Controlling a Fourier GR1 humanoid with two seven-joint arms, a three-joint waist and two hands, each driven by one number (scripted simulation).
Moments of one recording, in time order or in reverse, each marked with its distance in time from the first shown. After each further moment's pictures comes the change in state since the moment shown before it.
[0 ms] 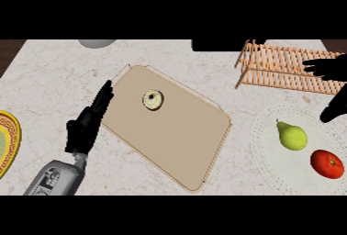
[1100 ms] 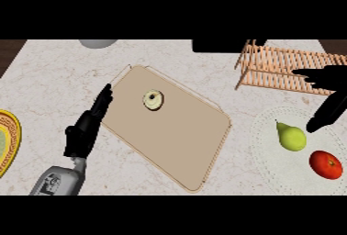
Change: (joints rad) left arm 0.053 -0.071 0.082 -0.028 -0.101 -0.083 0.004; right arm 0.106 0.113 -0.090 -0.162 0.107 -0.003 0.075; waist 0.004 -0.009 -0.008
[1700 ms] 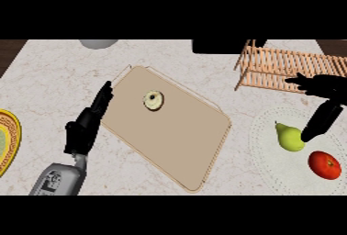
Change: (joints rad) left arm -0.019 -0.022 0.029 0.002 -0.023 -0.016 0.020; right arm 0.056 0.032 0.028 -0.046 0.081 0.015 -0.042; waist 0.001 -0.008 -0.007
